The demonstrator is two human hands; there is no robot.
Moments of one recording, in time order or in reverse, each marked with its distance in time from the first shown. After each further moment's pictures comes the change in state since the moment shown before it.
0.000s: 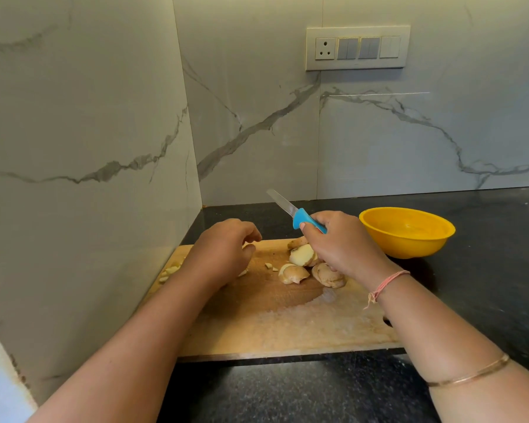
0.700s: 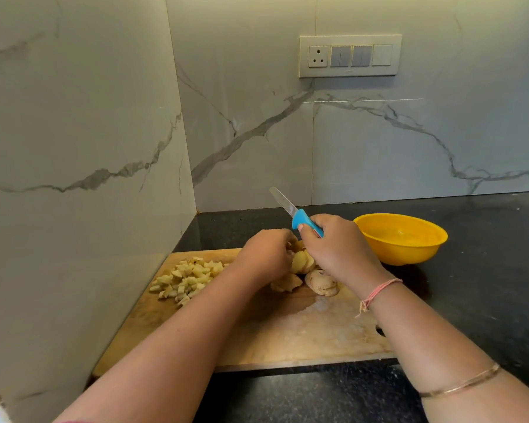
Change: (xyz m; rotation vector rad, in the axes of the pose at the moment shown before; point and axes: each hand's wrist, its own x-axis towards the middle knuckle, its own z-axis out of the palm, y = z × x) left_hand 0.042 0.050 0.037 -0.066 -0.174 0.012; right_hand 0.002 0.005 0.000 -0.031 0.104 0.003
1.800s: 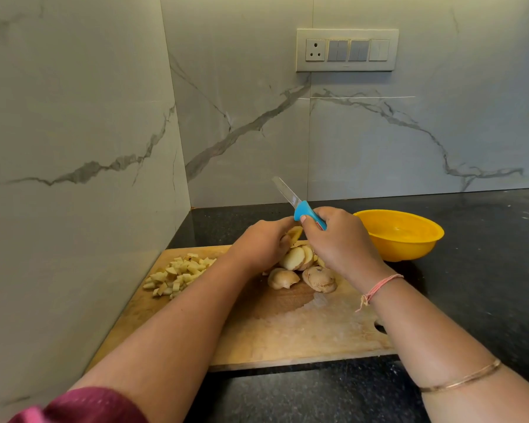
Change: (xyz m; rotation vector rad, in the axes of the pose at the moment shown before) left_hand 0.012 -0.019 0.005 -0.024 0.078 0.205; right_hand 0.004 0.003 -0.001 -0.005 0.069 0.023
